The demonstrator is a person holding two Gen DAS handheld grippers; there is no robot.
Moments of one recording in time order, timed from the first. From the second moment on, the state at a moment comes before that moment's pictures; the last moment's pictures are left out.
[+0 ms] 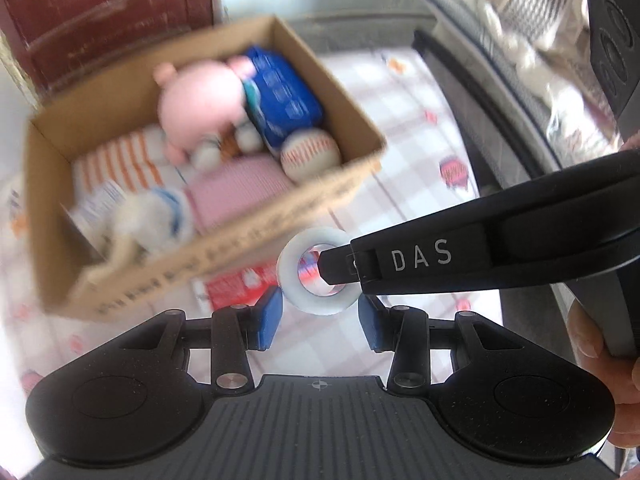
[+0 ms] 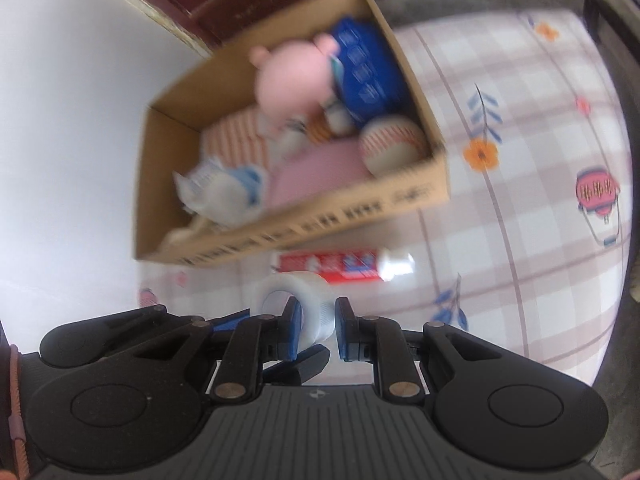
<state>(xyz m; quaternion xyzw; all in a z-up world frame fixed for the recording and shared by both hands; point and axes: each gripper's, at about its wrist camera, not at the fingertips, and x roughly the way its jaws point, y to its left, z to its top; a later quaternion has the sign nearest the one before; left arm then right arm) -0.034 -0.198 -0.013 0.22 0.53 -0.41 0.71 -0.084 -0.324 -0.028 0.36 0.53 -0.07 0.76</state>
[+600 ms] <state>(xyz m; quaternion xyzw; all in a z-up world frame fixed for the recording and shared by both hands) 0.090 -0.245 -0.065 0.16 0.55 -0.39 0.72 0.055 -0.367 -0.052 0.31 0.54 -0.06 0.78</state>
